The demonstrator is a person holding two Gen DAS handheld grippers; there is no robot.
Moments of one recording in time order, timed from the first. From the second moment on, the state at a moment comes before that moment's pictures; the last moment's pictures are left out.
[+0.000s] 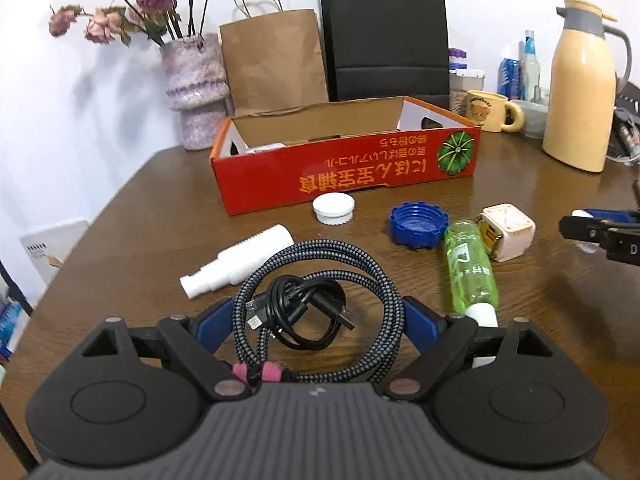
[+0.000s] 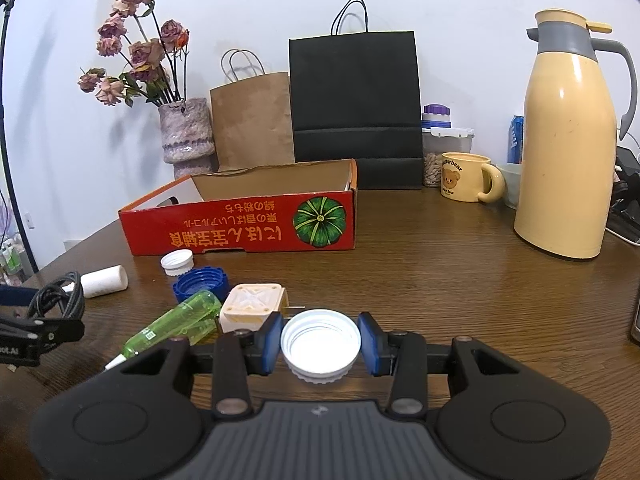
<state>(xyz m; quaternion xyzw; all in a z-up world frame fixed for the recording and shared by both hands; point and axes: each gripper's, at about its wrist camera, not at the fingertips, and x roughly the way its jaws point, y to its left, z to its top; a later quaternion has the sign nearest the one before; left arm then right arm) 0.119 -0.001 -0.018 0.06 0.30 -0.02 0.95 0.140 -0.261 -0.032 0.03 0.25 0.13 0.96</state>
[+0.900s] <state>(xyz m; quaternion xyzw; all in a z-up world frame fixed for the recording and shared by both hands) 0.134 -0.006 -0.037 0.08 0.34 0.00 0.94 0.140 -0.260 -0.032 0.03 0.25 0.13 0.96</state>
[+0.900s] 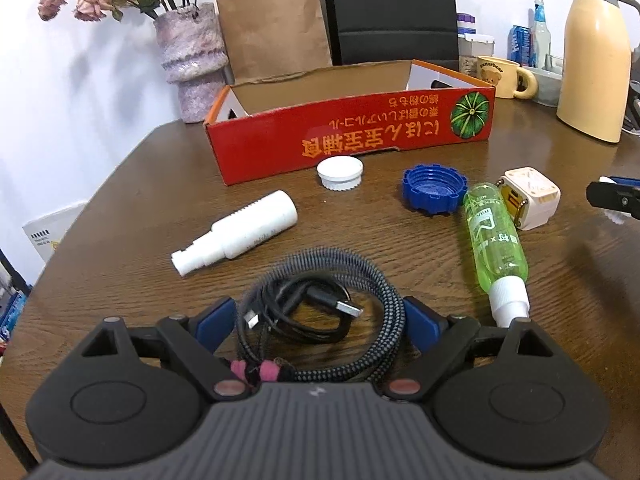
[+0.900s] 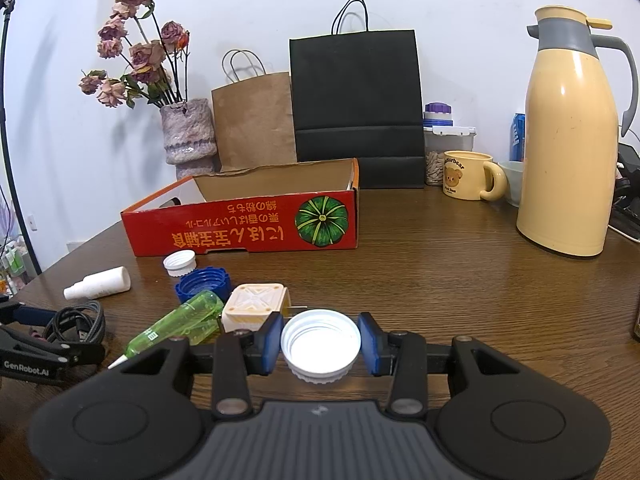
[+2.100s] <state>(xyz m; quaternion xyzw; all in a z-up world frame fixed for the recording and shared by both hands) 0.116 0.014 -0.027 0.04 0.30 -0.03 0.95 0.139 -0.259 -0.032 0.03 0.25 0.13 0.96</state>
